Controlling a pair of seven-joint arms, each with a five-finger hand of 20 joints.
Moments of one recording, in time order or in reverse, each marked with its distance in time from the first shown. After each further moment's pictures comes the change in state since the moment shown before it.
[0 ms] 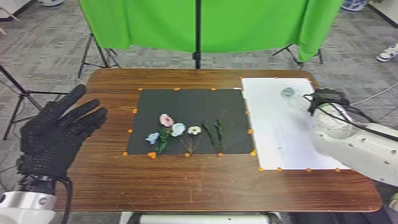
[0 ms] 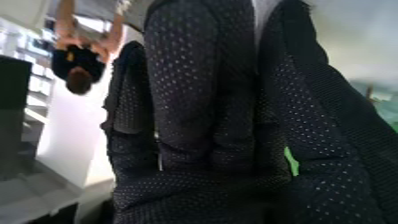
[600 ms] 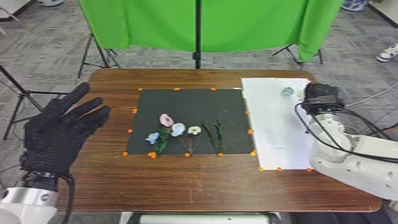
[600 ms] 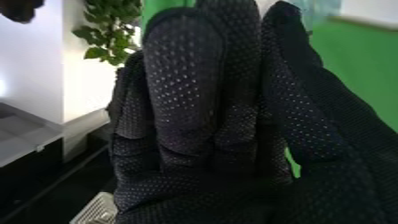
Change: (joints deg) left arm -2.0 -0.4 0.5 0.3 0.2 -0.5 -2.0; right arm 4.8 1.6 -13.2 -5.0 -14.4 21.1 4.0
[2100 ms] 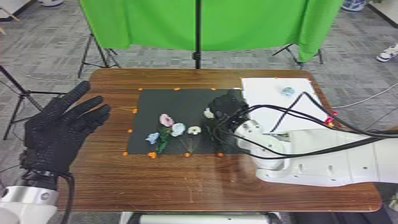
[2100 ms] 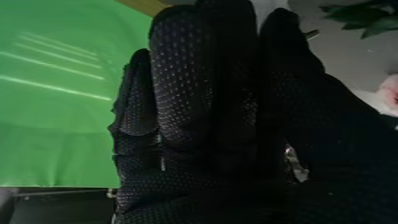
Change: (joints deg) left arm -0.2 1.0 -0.1 0.2 0.0 -0.1 0.6; right arm 14.4 -20.9 -19.0 -8.2 -1.4 -9.2 -12.0
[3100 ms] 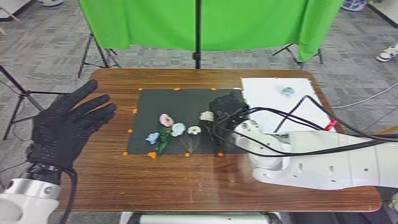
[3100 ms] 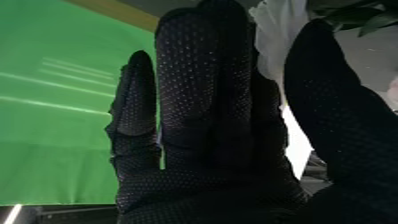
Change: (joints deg) left arm -3.2 -0.1 0.1 1.0 0.2 -1.4 -4.7; right arm -3.0 1.2 4.9 -2.0 3.4 -3.0 1.2
